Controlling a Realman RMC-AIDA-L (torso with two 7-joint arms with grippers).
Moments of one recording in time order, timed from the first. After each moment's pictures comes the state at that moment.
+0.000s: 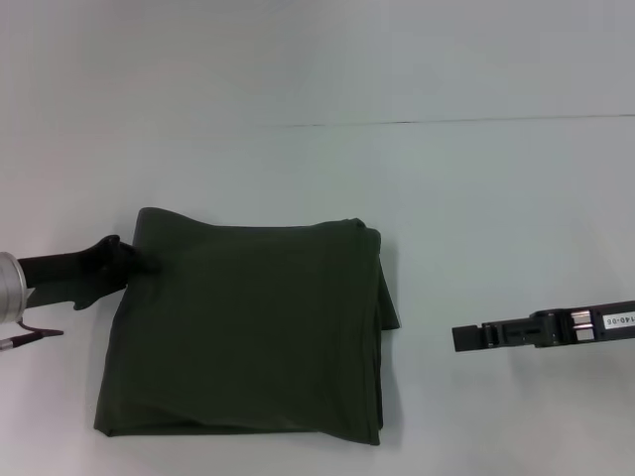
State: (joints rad) left arm -0.64 -2.06 0.37 0.55 2.39 1.19 -2.45; right arm 0.54 2.02 -0.69 -0.73 -2.19 -1.72 2.19
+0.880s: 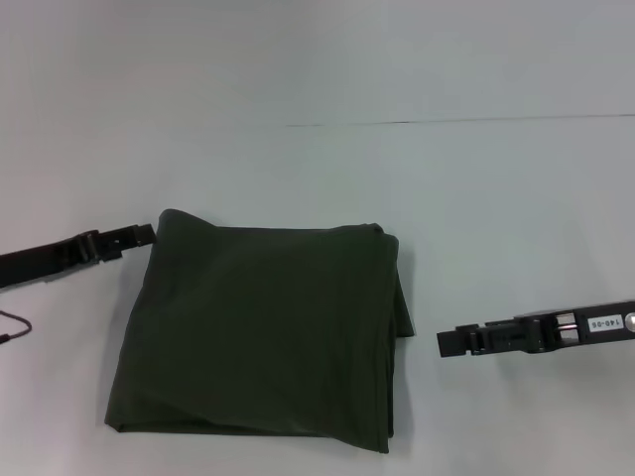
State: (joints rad) left arm -0.58 -2.09 0.36 0.67 2.28 1.26 -2.11; right arm 0.56 2.04 -0.69 -0.72 -2.19 -1.72 2.11
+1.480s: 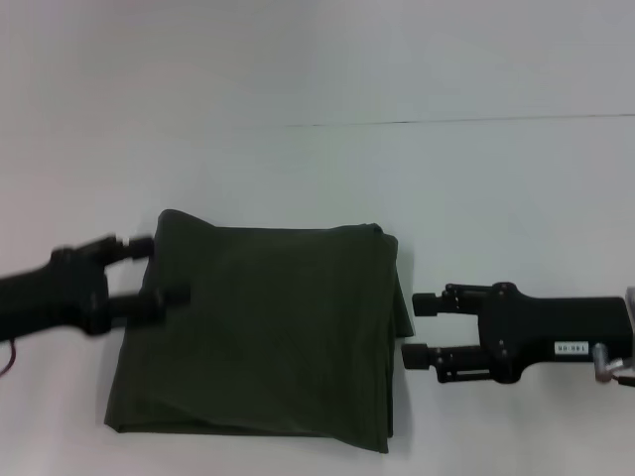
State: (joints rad) left arm -0.47 -2.13 0.37 0.85 2.14 1.73 -1.47; right arm 0.53 2.09 -0.69 -0.64 -2.06 -1.69 1.45
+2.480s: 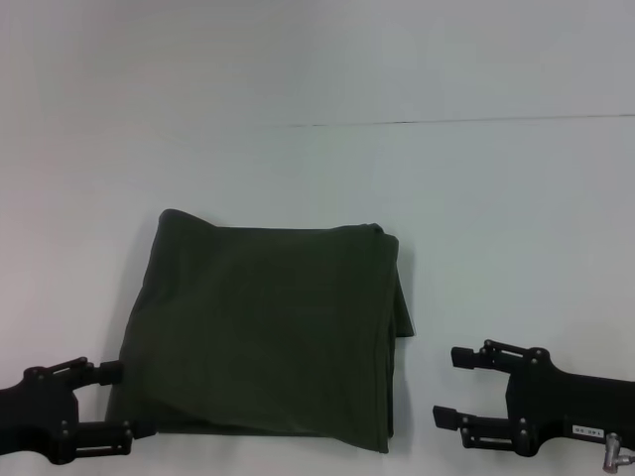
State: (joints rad) left arm -0.35 -2.16 0.34 0.94 2.36 1.80 -1.43; right arm 0.38 2.09 -0.64 -0.46 -2.06 -1.53 1.00
